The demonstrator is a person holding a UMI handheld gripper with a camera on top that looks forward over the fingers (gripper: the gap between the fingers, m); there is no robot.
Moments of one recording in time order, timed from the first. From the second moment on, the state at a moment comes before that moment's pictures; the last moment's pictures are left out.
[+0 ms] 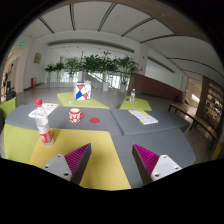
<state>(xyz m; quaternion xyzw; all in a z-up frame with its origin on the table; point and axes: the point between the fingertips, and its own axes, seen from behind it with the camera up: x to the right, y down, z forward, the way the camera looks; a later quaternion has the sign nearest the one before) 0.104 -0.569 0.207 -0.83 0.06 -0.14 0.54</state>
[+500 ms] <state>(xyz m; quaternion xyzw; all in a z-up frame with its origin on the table) -0.070 -0.548 0.148 -0.84 -0.01 -0.06 0.54</state>
